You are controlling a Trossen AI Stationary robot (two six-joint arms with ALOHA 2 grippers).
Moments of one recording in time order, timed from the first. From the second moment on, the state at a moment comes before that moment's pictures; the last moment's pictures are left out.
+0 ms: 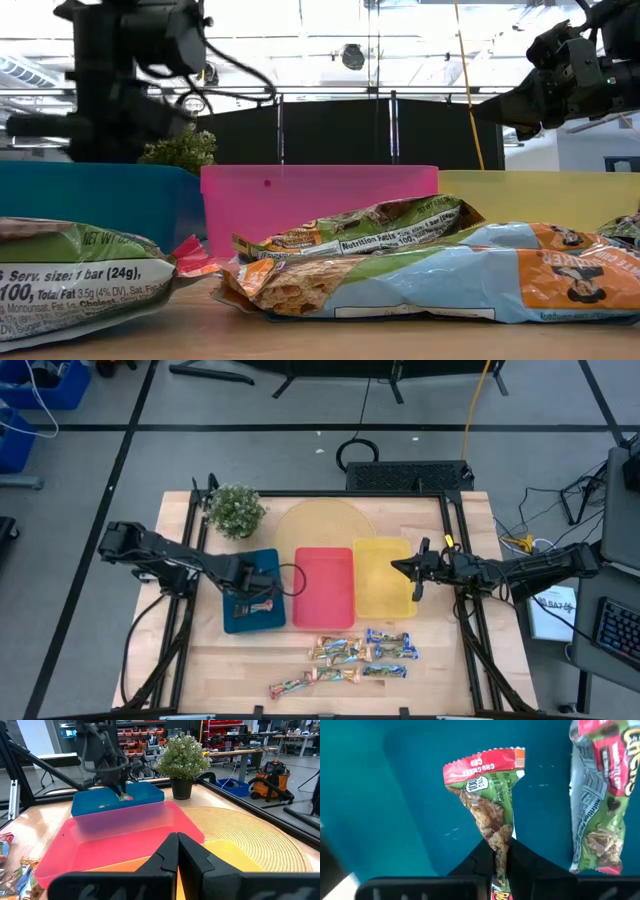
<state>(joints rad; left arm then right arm) -0.14 1.47 0.84 -0.98 -0.18 -0.08 0.07 0.48 0.01 0.39 0.32 0.09</state>
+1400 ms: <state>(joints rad) -0.26 1.47 1.34 -1.23 -0.13 -0.42 0.07 0.48 0.01 0.43 0.31 0.07</state>
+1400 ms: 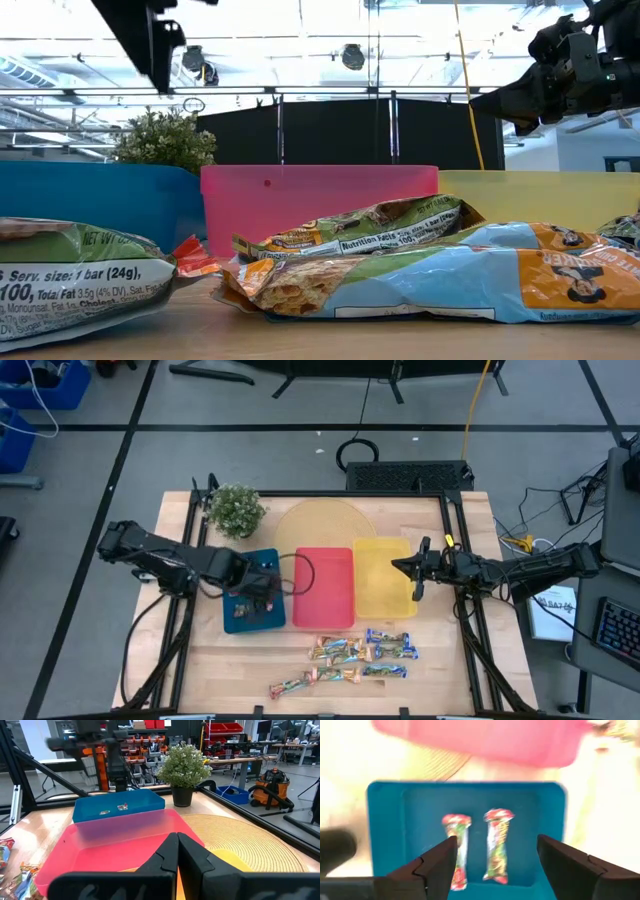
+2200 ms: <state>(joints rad) -0.65 1.47 1.13 -0.56 -0.19 -0.51 0.07 0.48 0.01 0.42 0.31 0.07</state>
